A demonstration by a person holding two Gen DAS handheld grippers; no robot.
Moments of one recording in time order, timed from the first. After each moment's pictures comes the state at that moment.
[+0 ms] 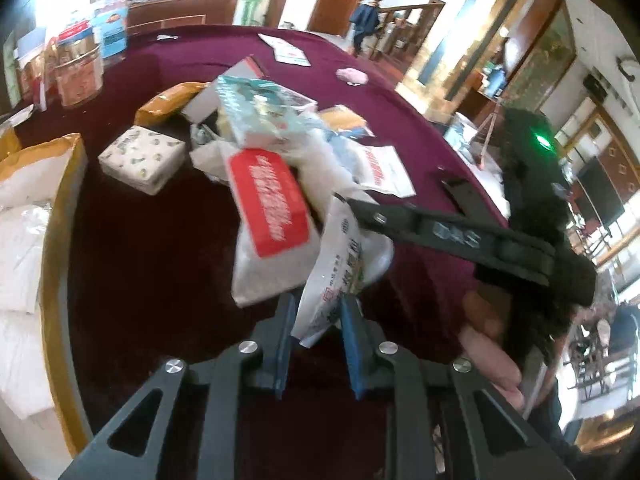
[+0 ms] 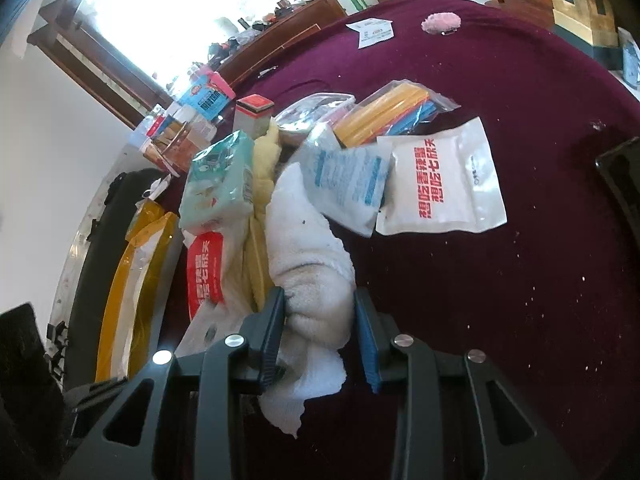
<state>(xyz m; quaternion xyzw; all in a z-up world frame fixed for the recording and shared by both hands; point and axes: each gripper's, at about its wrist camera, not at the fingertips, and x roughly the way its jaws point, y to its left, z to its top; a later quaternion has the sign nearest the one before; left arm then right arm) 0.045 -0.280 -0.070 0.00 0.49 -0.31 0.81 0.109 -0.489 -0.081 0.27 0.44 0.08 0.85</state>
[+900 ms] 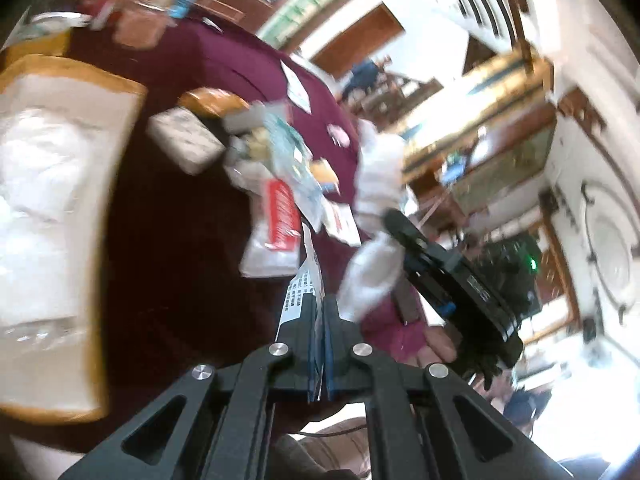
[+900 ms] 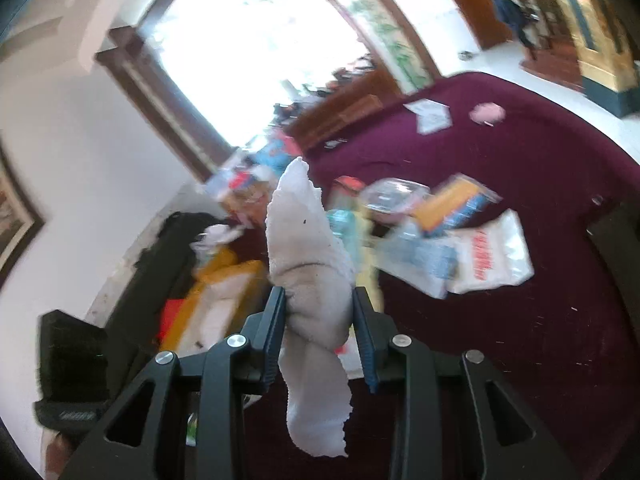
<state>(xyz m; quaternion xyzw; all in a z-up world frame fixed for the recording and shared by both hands) 0.038 -0.158 -0.038 -0.25 0.47 -0.35 0.77 0.057 -0.470 -0.006 0.27 0.29 0.15 0.90</state>
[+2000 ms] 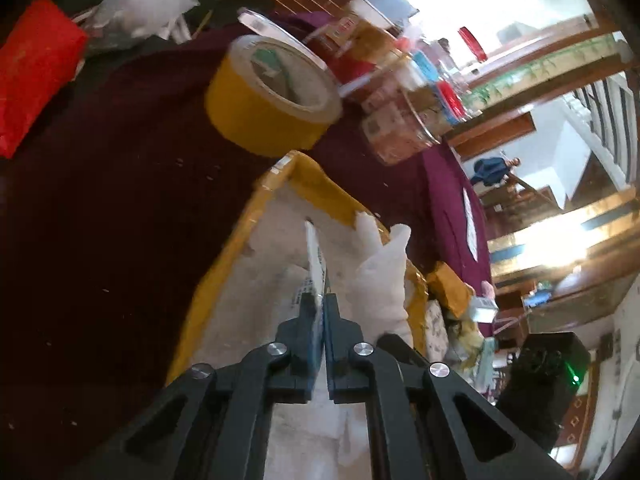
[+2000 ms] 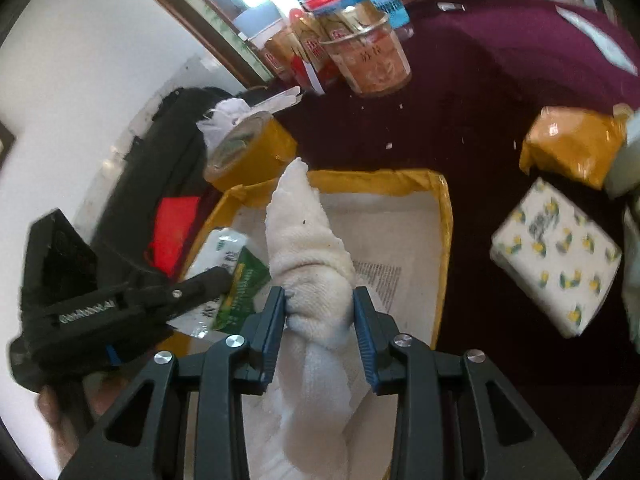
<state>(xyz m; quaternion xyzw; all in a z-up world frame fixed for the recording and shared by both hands) 0.203 0.031 -0.098 -0.34 0.50 -0.10 0.79 0.242 -0.219 -0.067 0.17 0.49 0.21 0.83</state>
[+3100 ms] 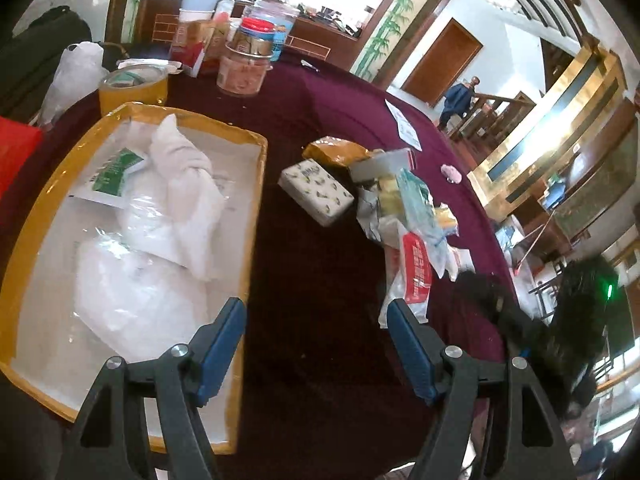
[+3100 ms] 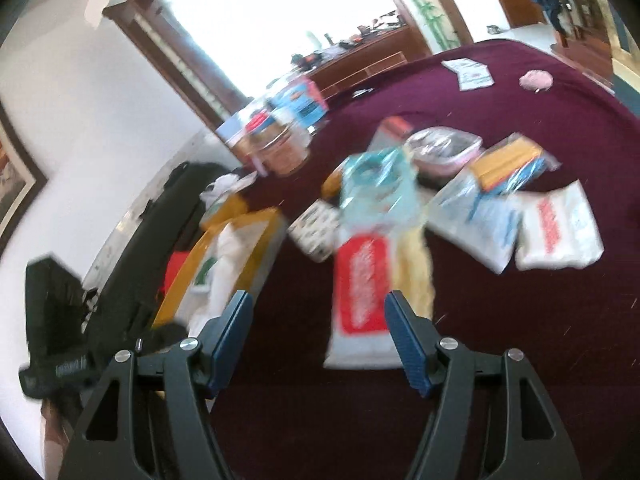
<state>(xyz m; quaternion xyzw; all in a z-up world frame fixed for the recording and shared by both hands) 0.064 -0.151 -0.045 -0.15 0.47 -0.16 0.85 0.092 -0.432 -0.029 0.24 0.36 0.18 0.88</state>
